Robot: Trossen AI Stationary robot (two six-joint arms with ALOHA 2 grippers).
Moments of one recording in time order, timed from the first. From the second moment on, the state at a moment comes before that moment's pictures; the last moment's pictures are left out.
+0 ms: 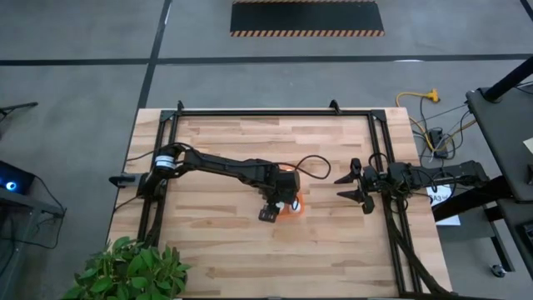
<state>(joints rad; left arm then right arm) -0.06 2.08 1.74 -0.85 0.15 0.18 0.12 0.09 0.01 0.00 0.00 0.26</state>
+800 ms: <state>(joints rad) -0.06 1.99 1.77 -0.69 0.12 0.11 0.12 0.09 0.01 0.00 0.00 0.26</state>
